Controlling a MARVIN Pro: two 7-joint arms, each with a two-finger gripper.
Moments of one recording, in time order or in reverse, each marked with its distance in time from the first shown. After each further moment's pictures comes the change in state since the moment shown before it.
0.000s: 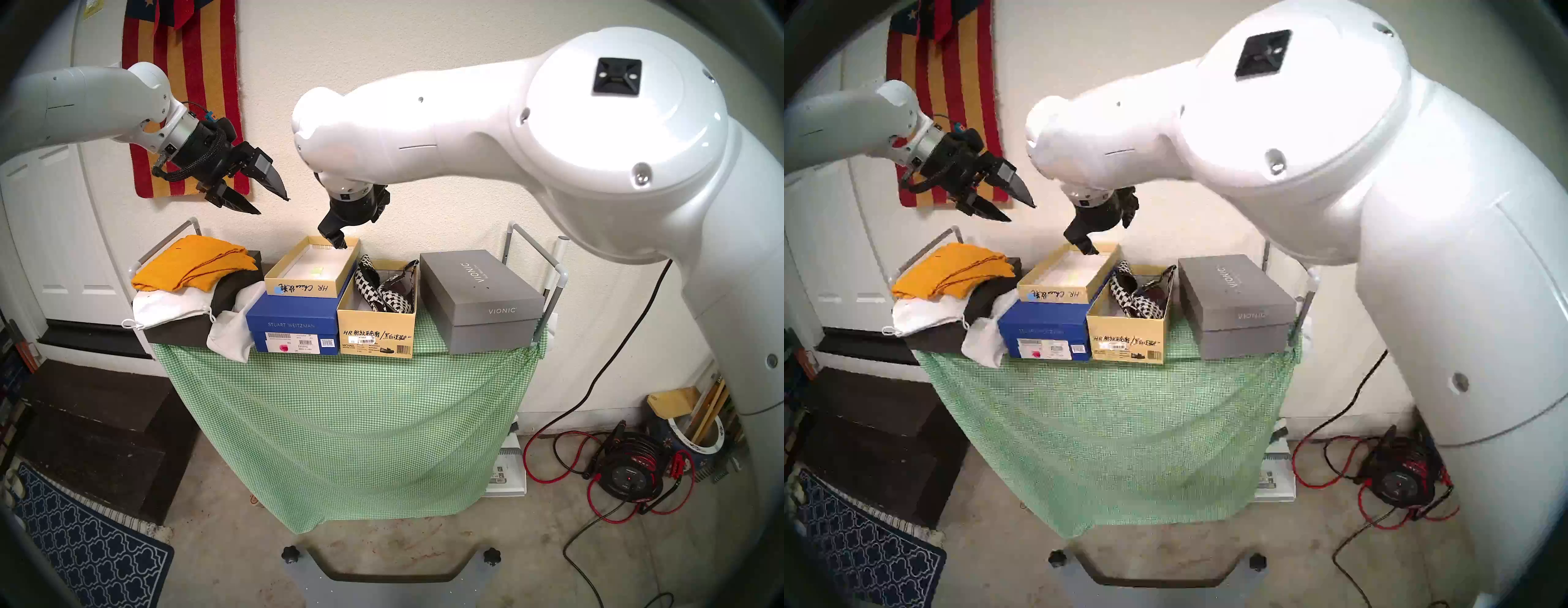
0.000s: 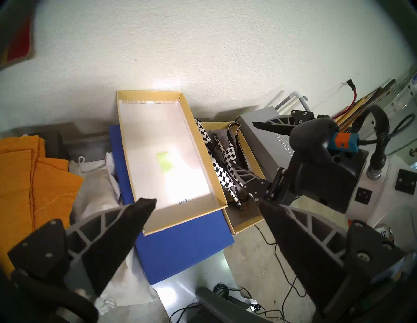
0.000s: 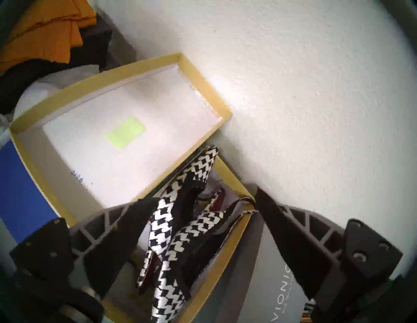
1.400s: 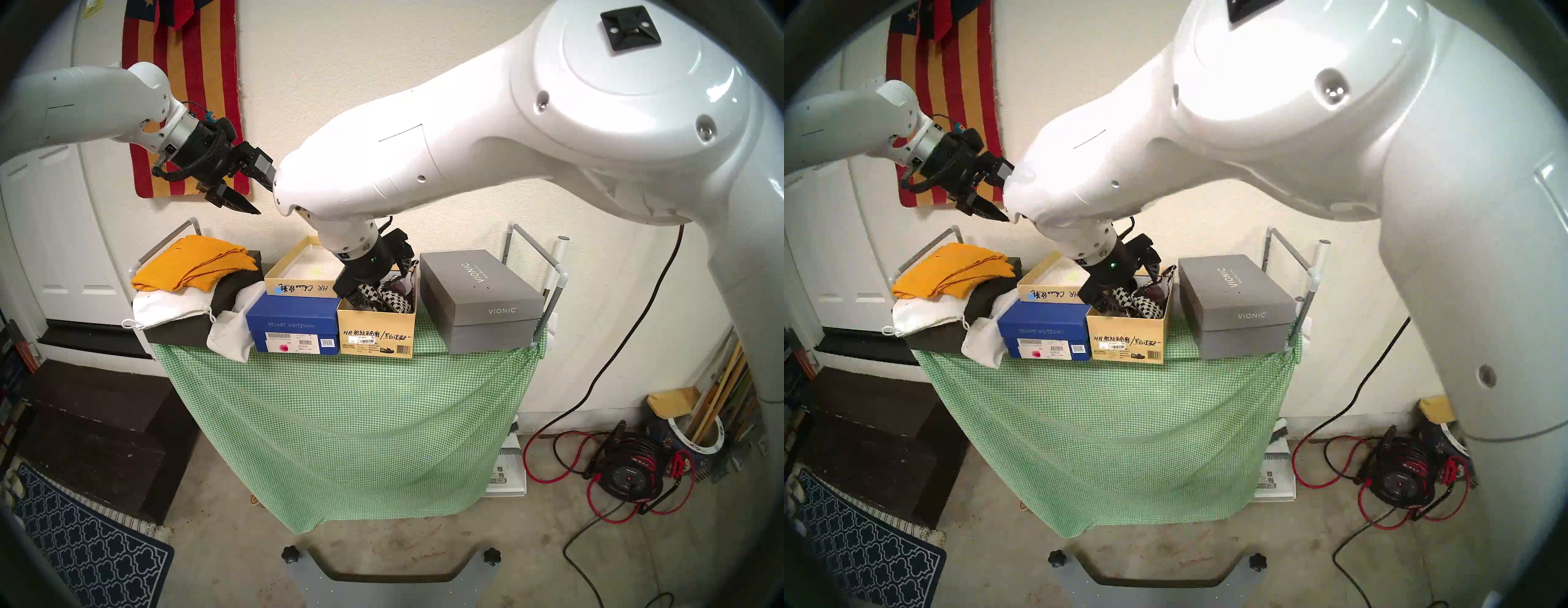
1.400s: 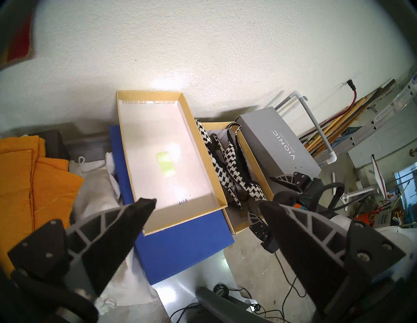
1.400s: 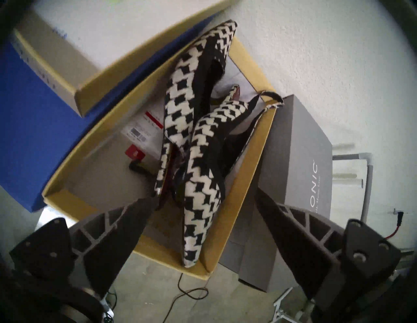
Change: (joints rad) left arm 0.000 0.000 0.000 0.000 0.000 0.000 0.000; right arm 0.144 0.005 -0.138 -0.421 0.686 0.000 -0.581
